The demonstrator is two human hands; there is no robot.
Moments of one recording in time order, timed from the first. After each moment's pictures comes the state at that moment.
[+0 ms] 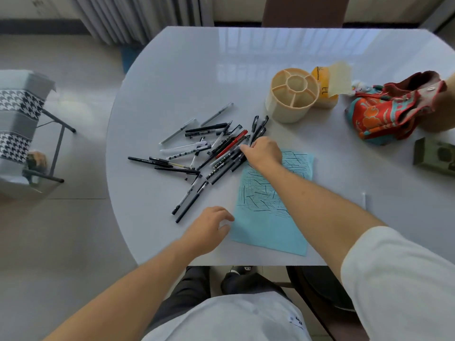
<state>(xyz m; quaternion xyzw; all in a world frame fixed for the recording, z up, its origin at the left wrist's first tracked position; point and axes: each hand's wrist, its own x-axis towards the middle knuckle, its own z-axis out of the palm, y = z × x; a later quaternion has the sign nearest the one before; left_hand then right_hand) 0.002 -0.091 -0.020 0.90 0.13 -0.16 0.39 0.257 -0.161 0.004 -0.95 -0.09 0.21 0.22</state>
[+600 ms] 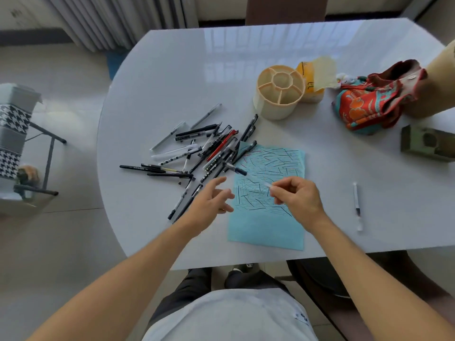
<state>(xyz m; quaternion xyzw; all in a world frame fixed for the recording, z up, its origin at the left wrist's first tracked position) 0.053 -0.082 0.032 0.66 0.27 -0.13 0.69 0.170 -0.308 0.048 -0.77 -0.01 0.26 0.58</state>
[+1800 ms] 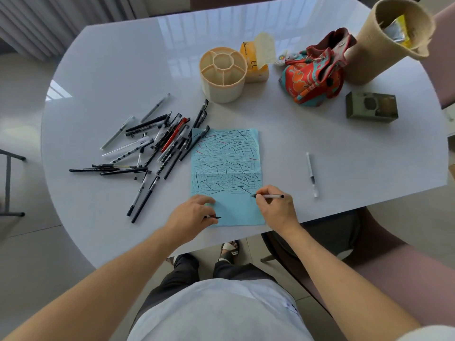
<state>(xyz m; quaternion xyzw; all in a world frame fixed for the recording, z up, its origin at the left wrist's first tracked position) 0.035 -0.146 -0.015 0.95 -0.06 -0.16 0.25 0.120 -0.404 -0.016 -0.89 -0.04 0.17 0.43</state>
